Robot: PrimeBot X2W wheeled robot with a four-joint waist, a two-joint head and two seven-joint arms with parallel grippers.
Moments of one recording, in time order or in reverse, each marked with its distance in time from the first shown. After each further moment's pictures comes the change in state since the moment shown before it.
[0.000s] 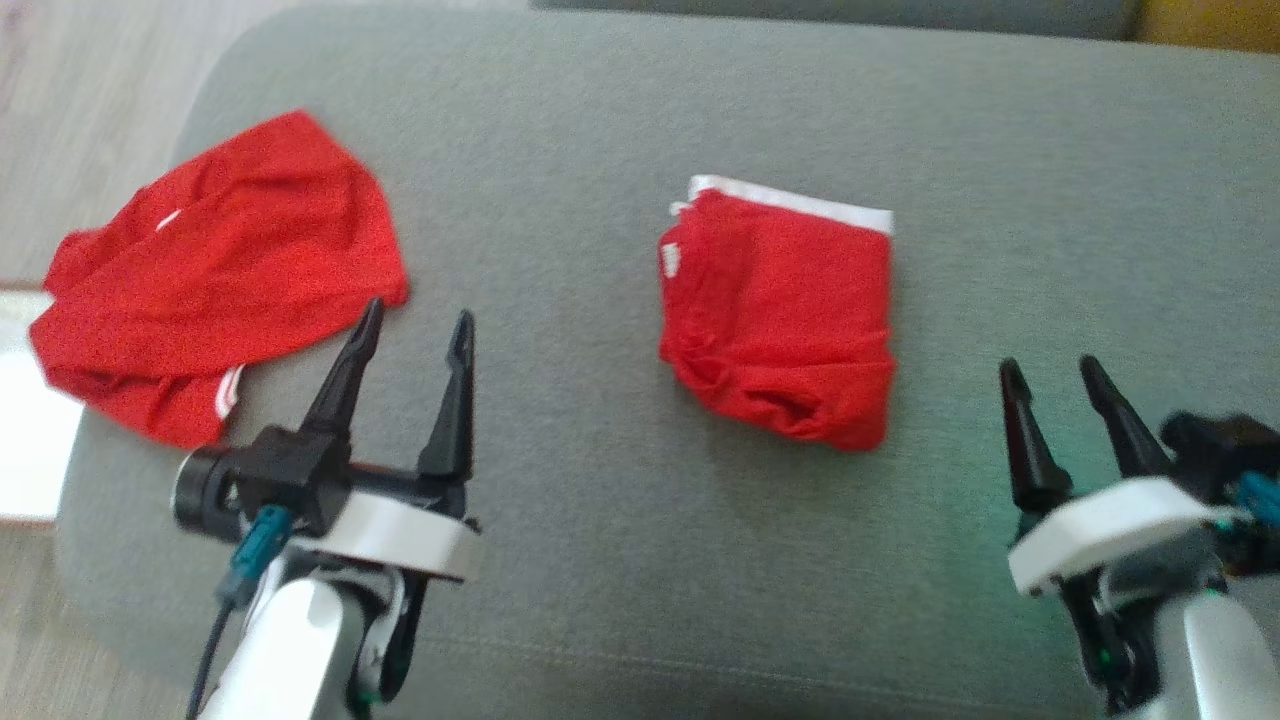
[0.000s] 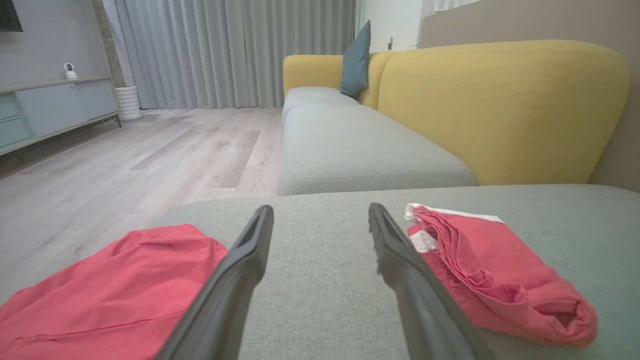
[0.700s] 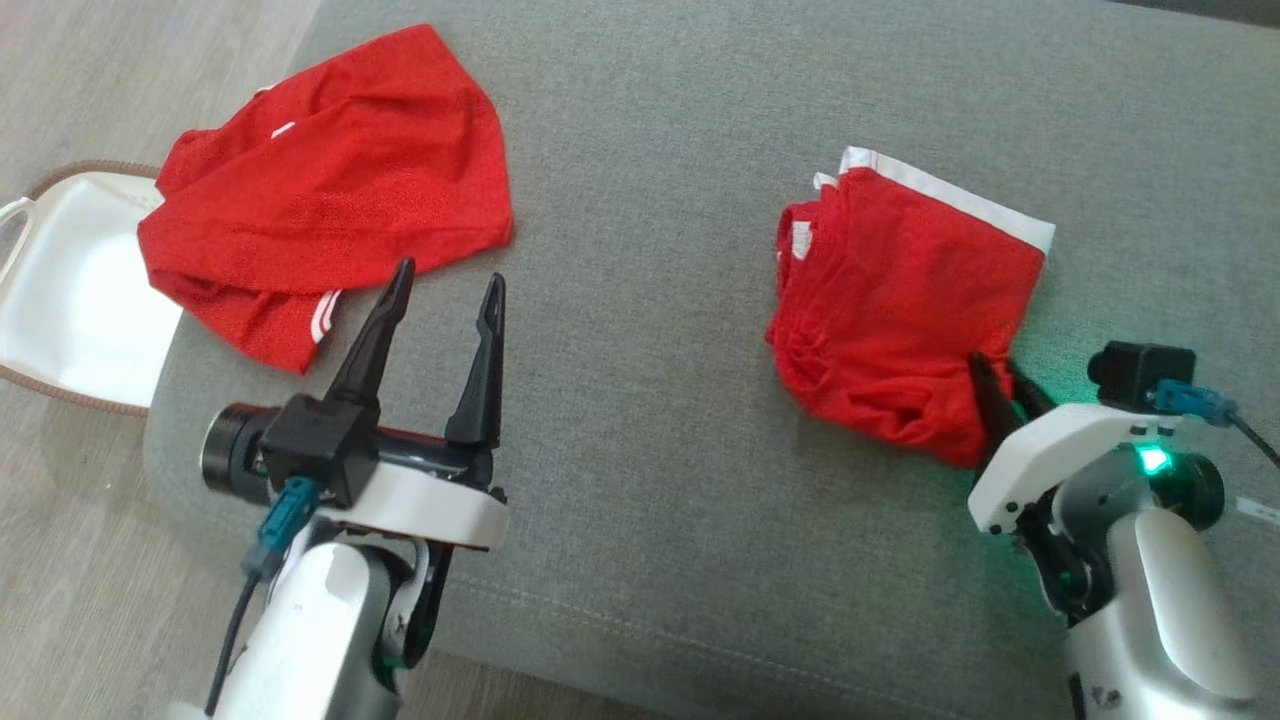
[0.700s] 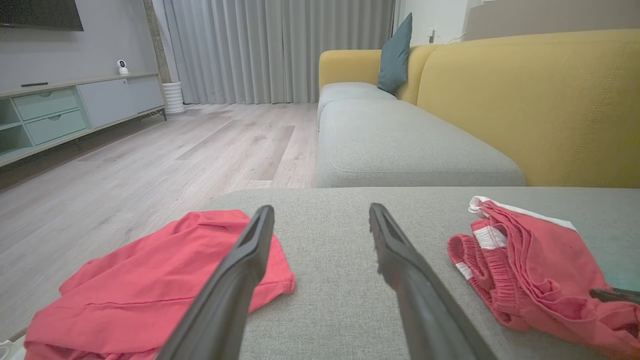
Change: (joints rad) left arm -0.095 -0.050 -0.025 0.060 0.023 -0.022 -0.050; right arm -0.277 -0.004 0.015 0.416 0.043 0.000 0.128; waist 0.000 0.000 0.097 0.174
